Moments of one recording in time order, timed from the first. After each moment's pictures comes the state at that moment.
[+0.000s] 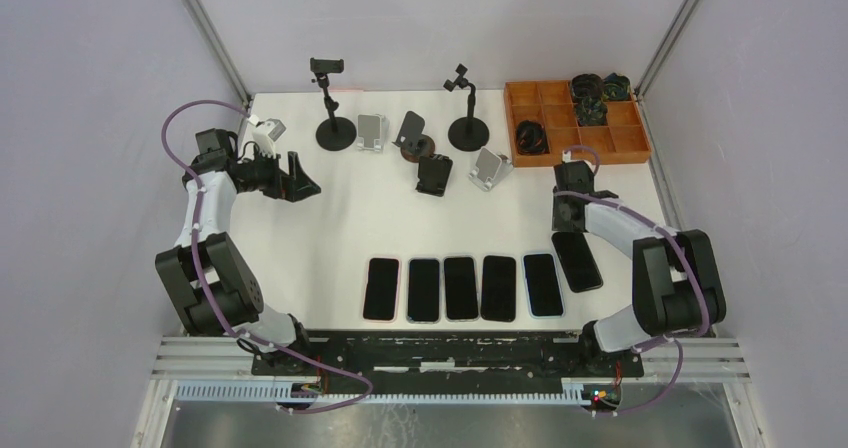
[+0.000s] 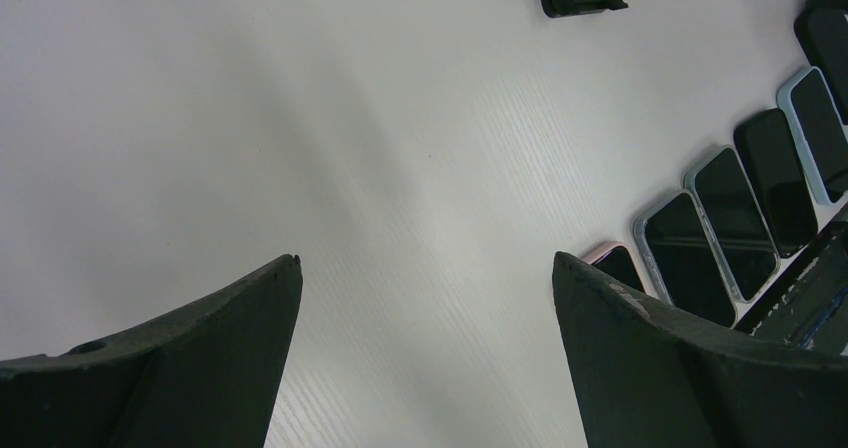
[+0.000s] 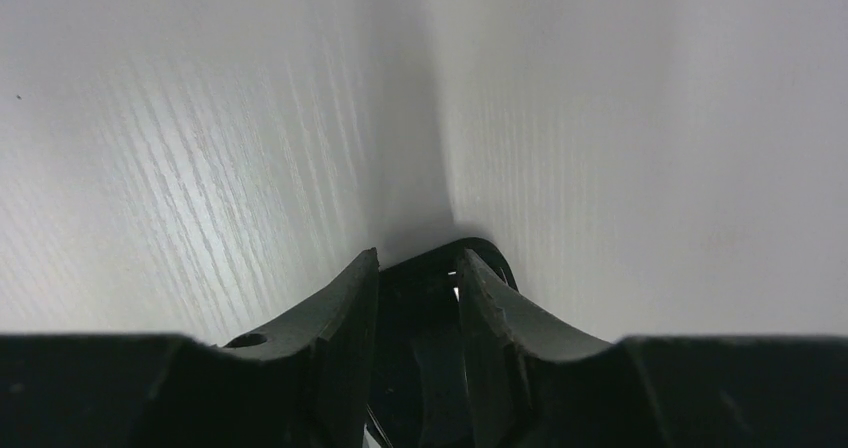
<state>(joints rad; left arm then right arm) 0.37 1.51 1.16 -0.70 0.87 0.49 0.16 1.53 0.80 -0.37 0.32 0.20</state>
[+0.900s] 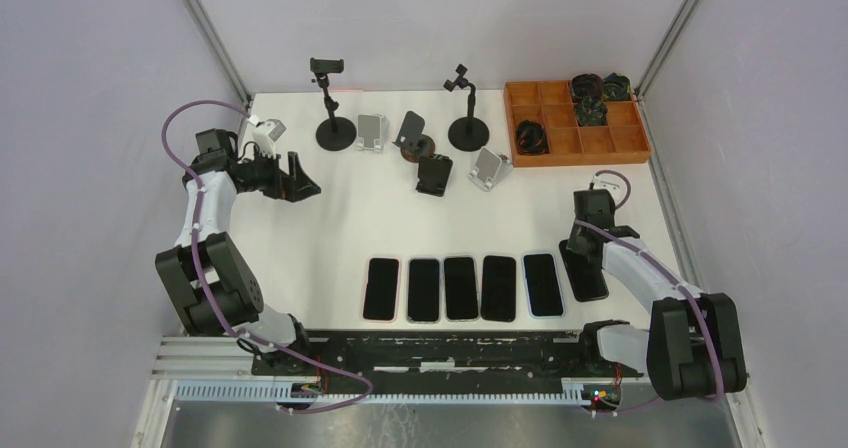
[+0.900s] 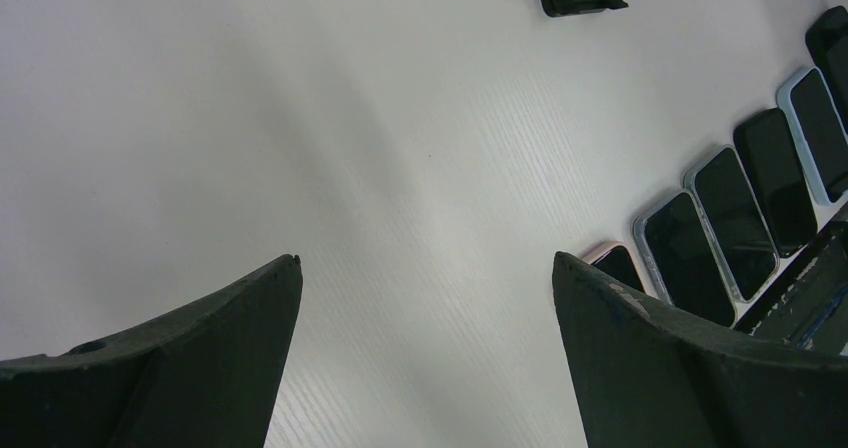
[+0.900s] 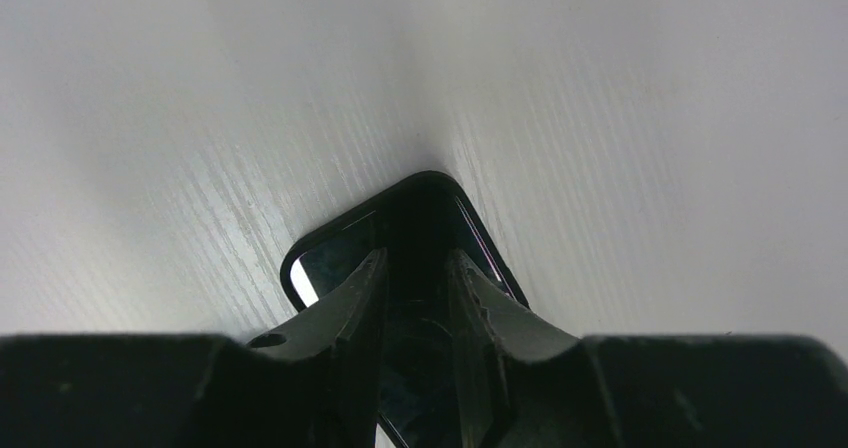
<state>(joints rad) 0.37 1.51 1.16 -0.70 0.87 0.49 0.10 1.19 0.53 -0.31 0.35 0.35</state>
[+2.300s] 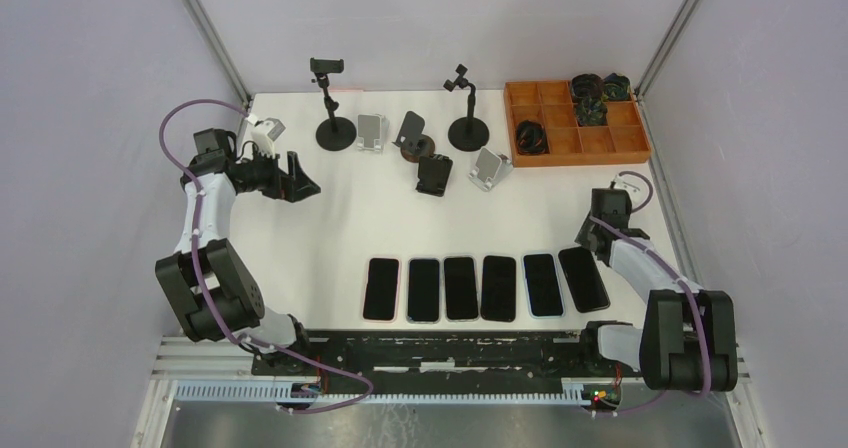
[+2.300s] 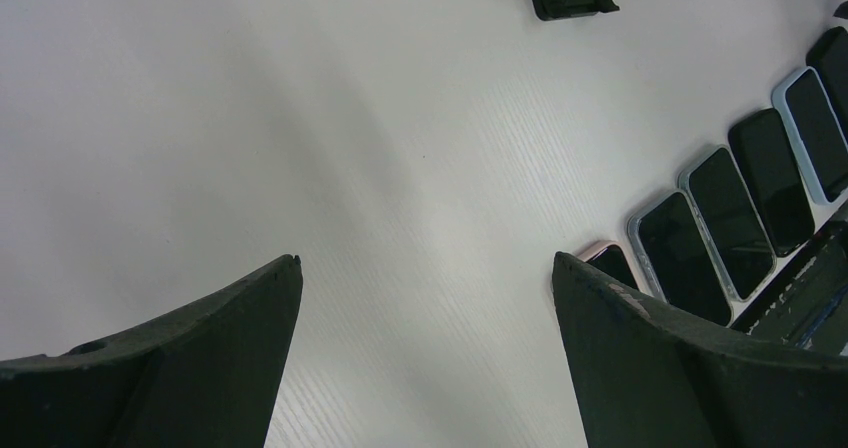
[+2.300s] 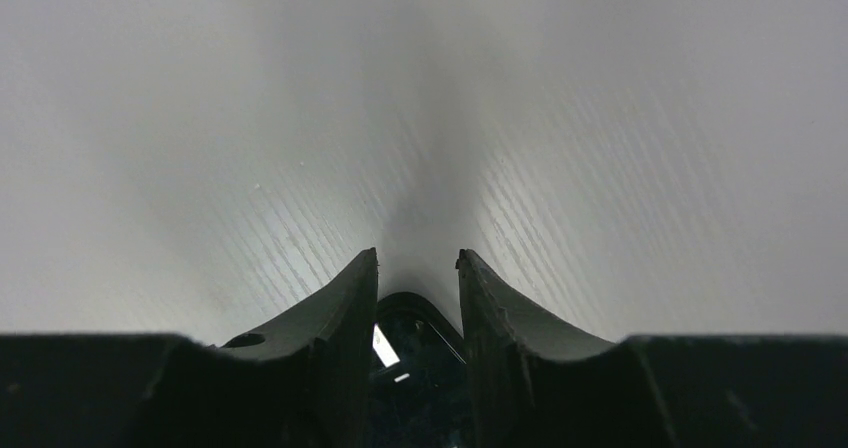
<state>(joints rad) 0.37 1.48 1.16 -0.72 0.87 0.49 -0.03 1.21 0.49 -0.21 0.30 0.39</state>
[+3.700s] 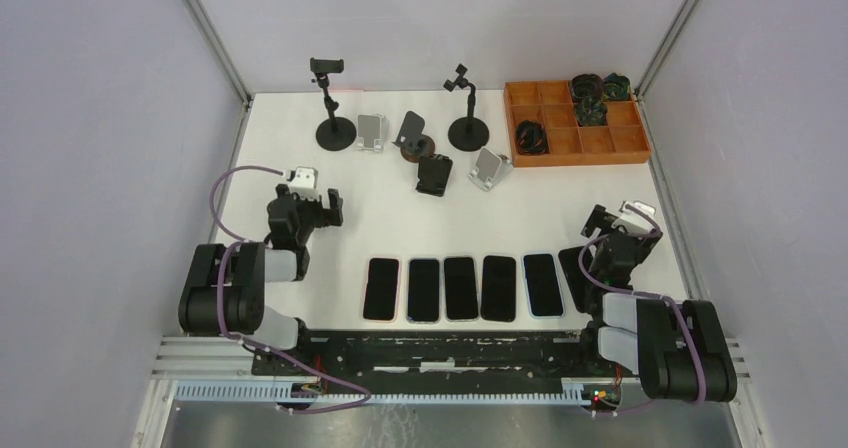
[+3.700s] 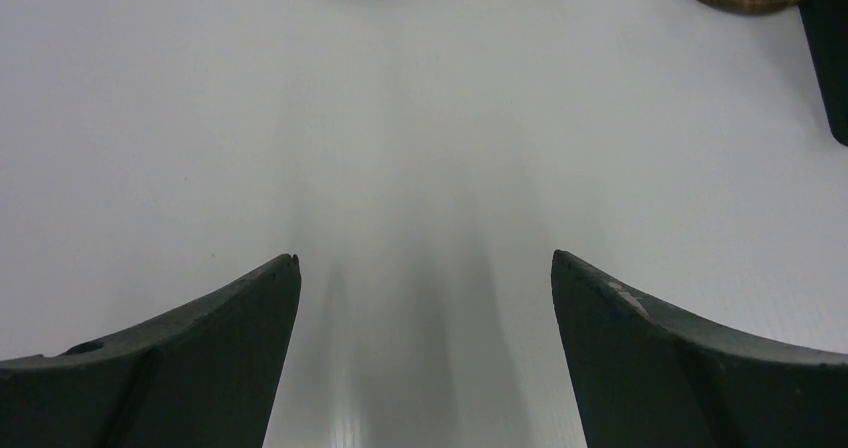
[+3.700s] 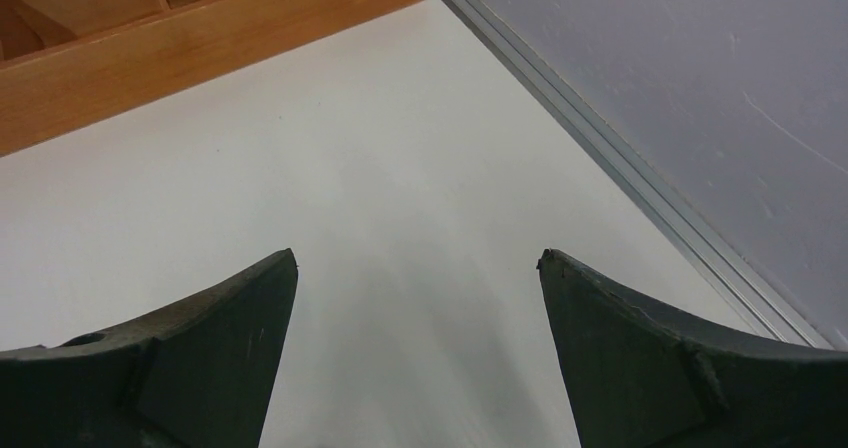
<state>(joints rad) 0.03 1.47 0.35 0.81 0.15 0.05 -0.06 1.16 0.01 0.98 0.49 0.05</state>
